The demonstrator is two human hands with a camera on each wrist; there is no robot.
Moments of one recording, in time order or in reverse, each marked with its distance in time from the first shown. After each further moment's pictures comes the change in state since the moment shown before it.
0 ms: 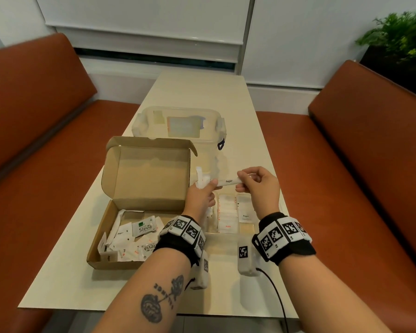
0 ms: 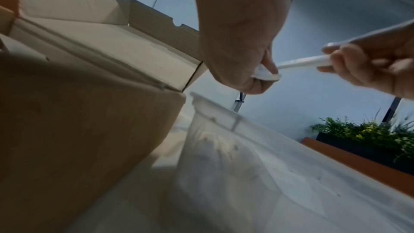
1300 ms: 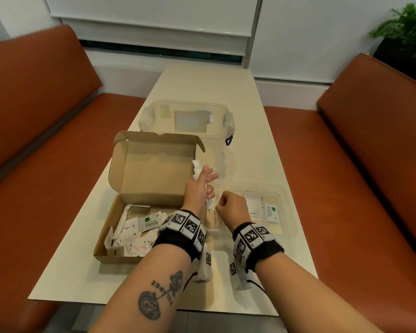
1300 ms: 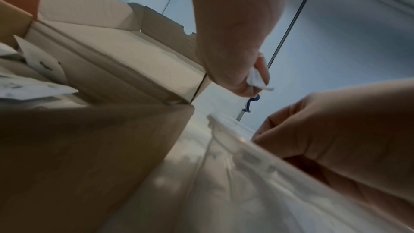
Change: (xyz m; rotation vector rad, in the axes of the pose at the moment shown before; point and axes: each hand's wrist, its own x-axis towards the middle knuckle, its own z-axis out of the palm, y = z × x) left_hand 0.007 0.008 -0.015 -0.063 0.055 0.007; right_hand -0.025 0.052 0.062 -0.745 -0.297 0.037
